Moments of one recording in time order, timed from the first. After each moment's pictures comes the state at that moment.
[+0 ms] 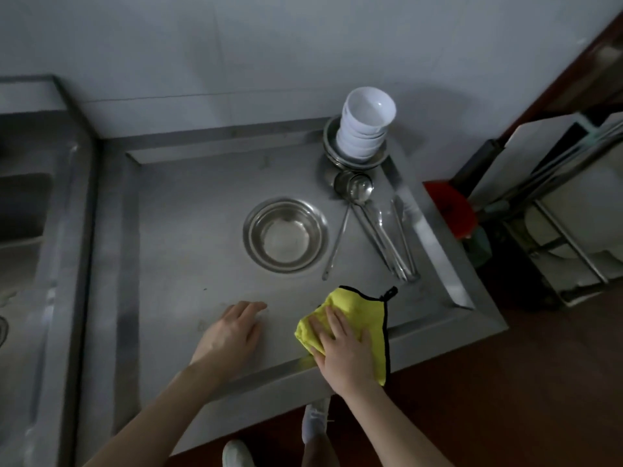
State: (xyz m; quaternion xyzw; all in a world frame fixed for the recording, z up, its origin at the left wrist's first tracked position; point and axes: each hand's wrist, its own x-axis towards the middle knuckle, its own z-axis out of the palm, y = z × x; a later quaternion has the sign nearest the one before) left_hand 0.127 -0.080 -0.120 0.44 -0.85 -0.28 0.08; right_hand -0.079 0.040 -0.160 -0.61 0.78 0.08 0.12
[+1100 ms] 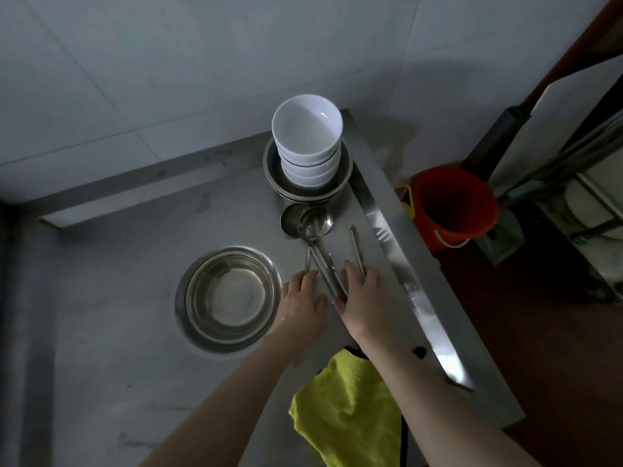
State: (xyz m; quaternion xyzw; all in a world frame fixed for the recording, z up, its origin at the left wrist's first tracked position) left_hand -0.176 -0.173 -0.154 0.50 -0.79 -0.35 0.02; right_hand -0.299 -0.110 -0.151 -0.48 0.86 -0.07 0.14
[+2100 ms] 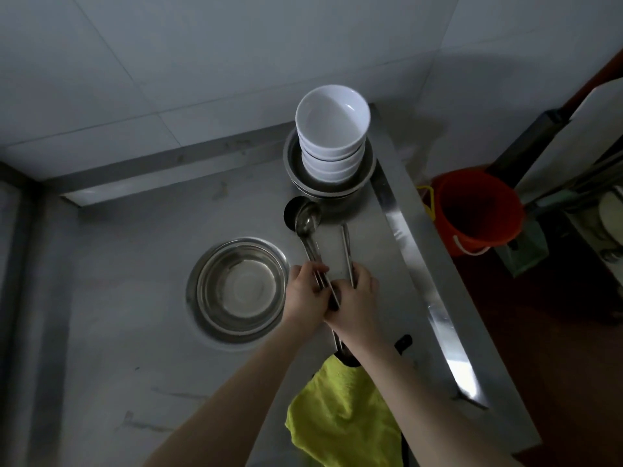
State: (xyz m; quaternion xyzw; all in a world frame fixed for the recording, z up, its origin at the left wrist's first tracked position) left_hand -0.183 -0.183 -0.147 0.59 -0.65 -0.45 0.16; right_hand -0.269 -0.124 -0.176 -0.48 0.82 -0.28 0.17
